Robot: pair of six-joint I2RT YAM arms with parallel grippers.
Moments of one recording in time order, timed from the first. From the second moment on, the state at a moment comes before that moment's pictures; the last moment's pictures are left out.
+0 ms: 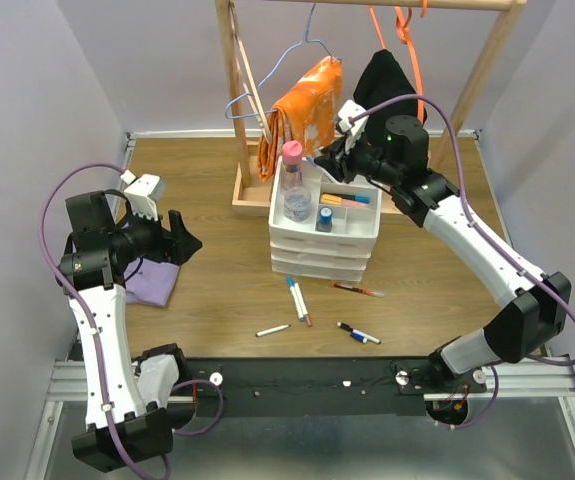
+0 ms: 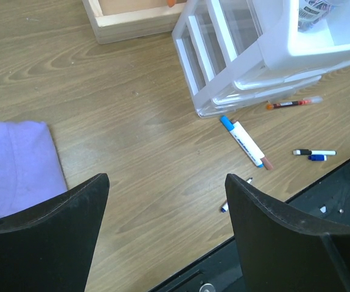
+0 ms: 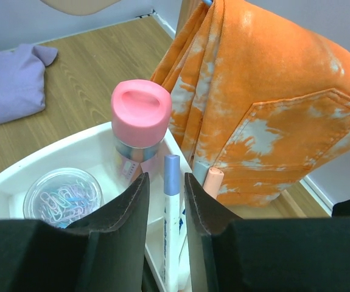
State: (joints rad) left arm 0.27 0.89 1.16 -1.01 0.77 0.22; right arm 0.51 1.49 1.42 -0.11 -0.42 -0.29
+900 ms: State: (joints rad) left arm 0.25 0.95 1.21 -1.01 0.79 0.23; right arm 0.51 1.22 1.32 -0.18 -0.42 -0.26
